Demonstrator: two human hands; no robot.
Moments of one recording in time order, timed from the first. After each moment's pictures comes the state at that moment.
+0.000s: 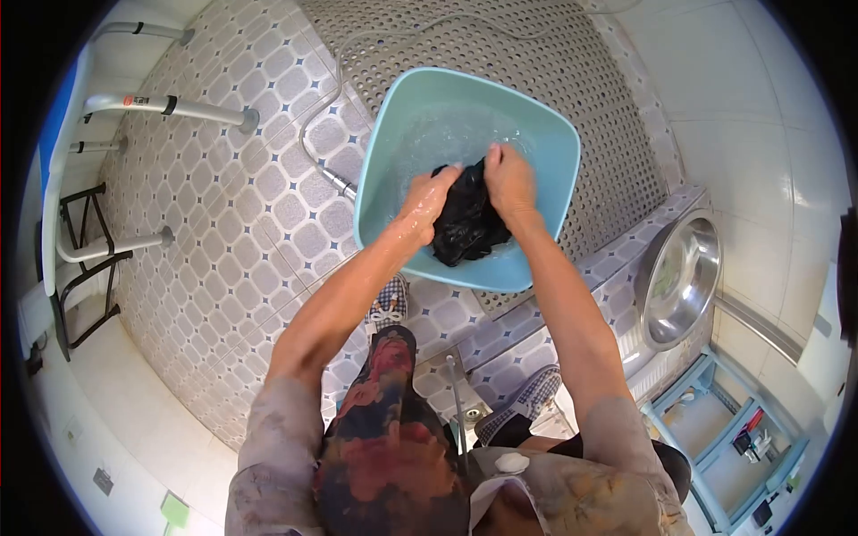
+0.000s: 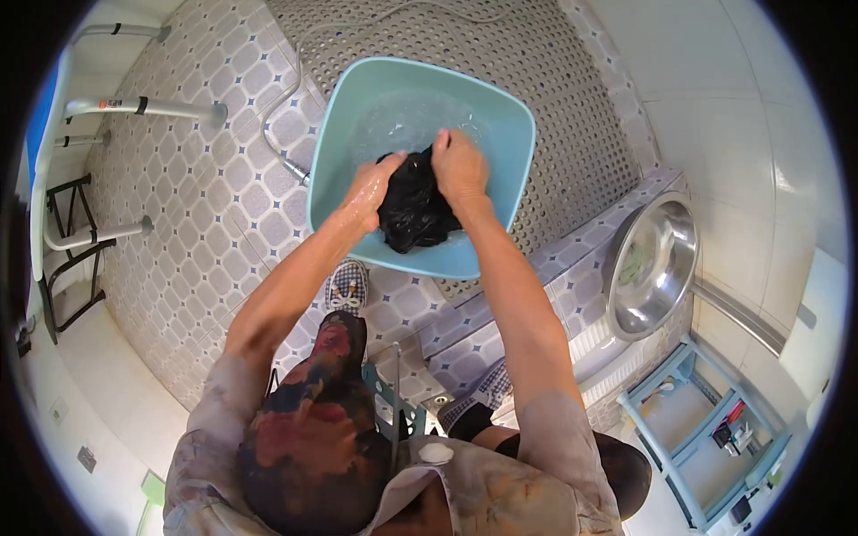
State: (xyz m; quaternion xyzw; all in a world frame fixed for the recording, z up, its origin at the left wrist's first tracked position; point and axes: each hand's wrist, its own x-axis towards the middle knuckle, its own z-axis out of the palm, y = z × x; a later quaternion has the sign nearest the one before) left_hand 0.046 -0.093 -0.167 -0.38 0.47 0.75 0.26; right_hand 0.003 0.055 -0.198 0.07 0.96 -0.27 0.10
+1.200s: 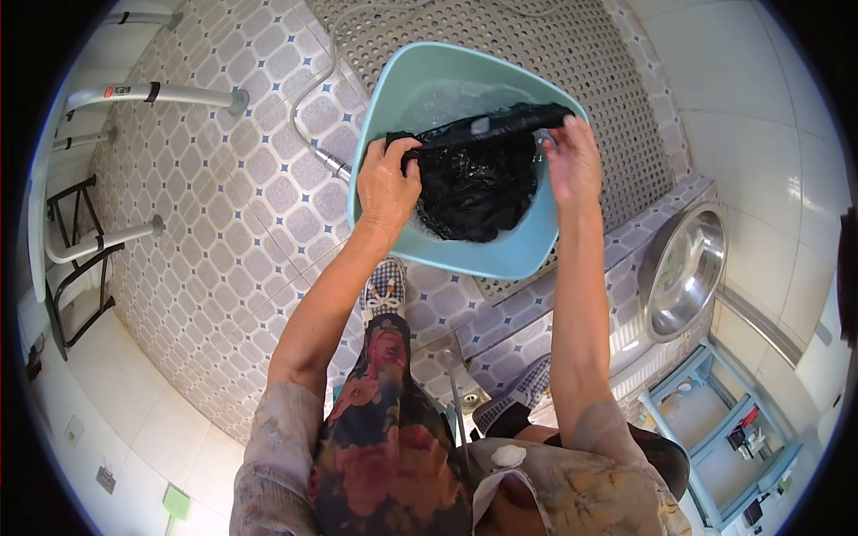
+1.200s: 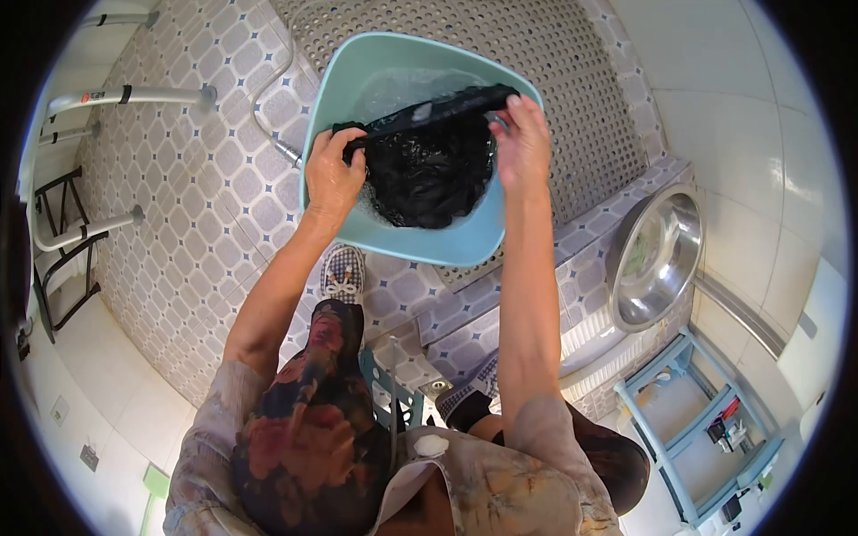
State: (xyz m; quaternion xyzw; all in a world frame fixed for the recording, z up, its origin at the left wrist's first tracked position) left_hand 0.073 -0.133 -0.186 -0.09 0.92 0.37 -0.07; right_hand -0.010 0.119 -0.177 0.24 0.49 -0.84 0.04
